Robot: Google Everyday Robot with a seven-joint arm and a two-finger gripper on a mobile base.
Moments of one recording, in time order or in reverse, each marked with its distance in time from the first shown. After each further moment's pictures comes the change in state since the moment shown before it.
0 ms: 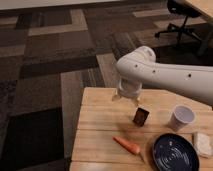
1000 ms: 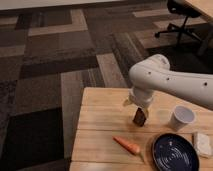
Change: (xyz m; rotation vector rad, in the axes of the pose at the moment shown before) arm 0.015 -0.063 0.012 0.076 0.070 0.204
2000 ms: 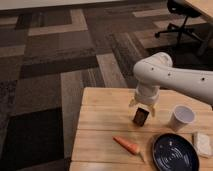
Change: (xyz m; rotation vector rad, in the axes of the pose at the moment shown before) arm -0.010 -0.012 0.020 0.091 0.051 -0.012
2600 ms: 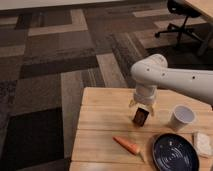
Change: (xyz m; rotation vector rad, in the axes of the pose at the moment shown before) arm -0.014 0.000 0.017 0.024 -0.015 -0.001
